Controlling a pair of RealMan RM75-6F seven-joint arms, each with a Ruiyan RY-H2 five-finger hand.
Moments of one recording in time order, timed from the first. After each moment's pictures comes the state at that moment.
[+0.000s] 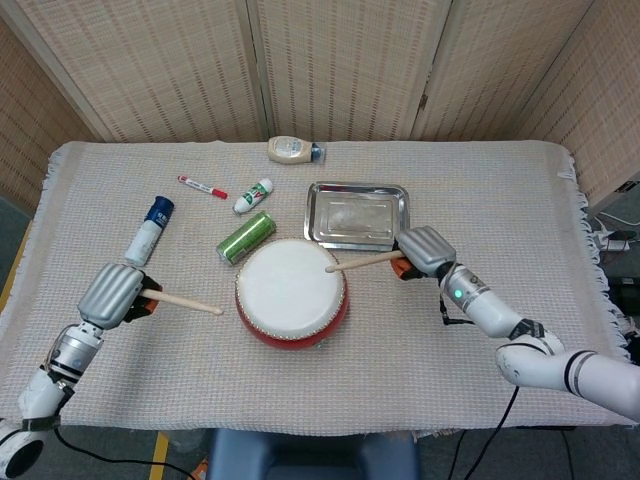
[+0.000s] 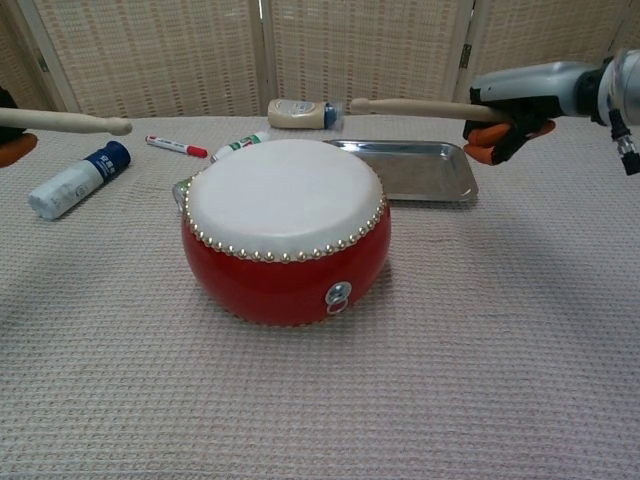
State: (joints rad) left arm -0.52 -1.15 -0.14 -1.54 1.49 1.11 -0.10; right arm 0.95 -1.26 0.12 -1.42 -1.11 0.60 0.09
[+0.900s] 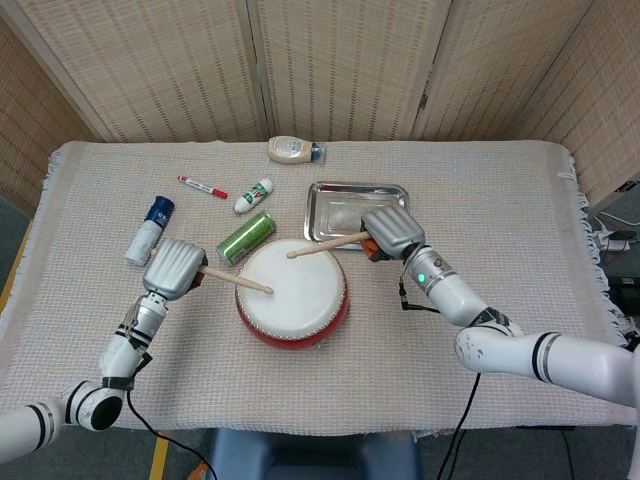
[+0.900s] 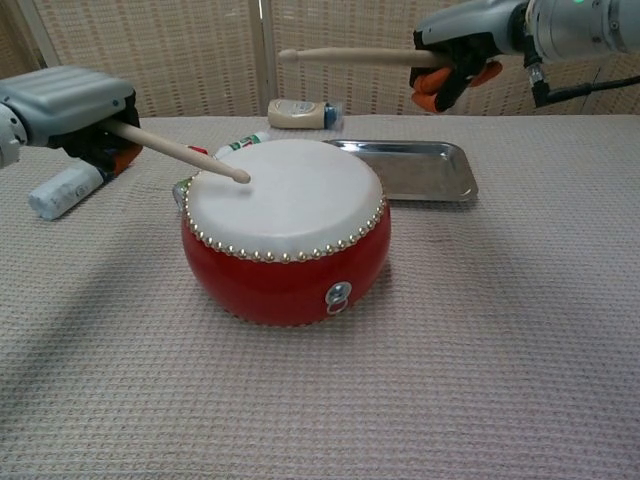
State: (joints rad) left arm -0.72 -1.42 -0.21 -1.43 1.21 1.03 0.48; right arm 1.15 -1.20 0.13 -1.58 -0.68 0.68 -0.25
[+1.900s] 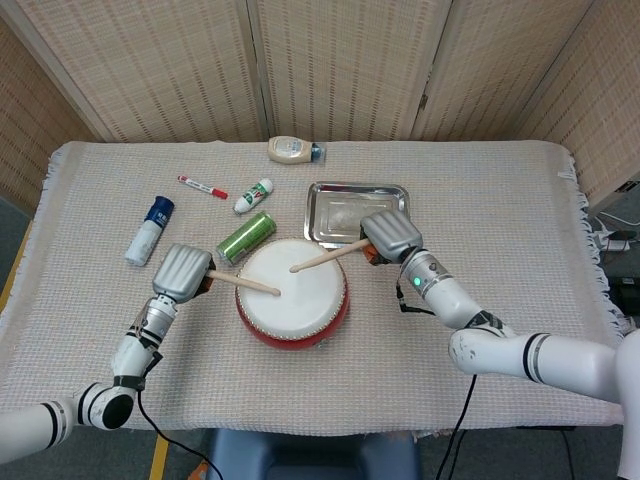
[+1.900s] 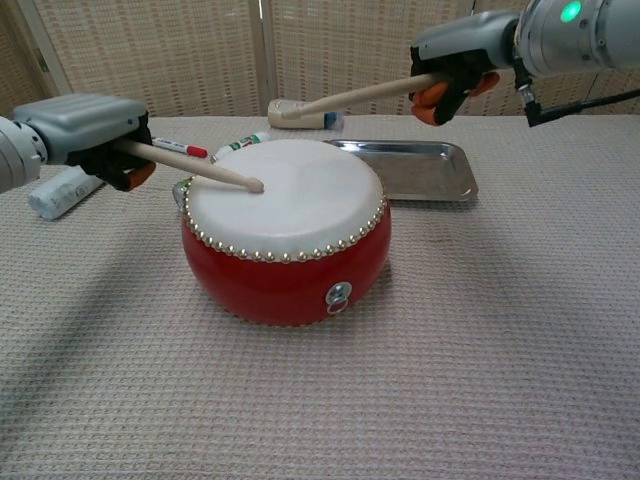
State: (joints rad) left arm -0.74 -1.45 -0.20 -1.44 1.11 0.99 0.45; right arm 1.17 -1.22 0.11 -1.58 -0.65 0.71 -0.30
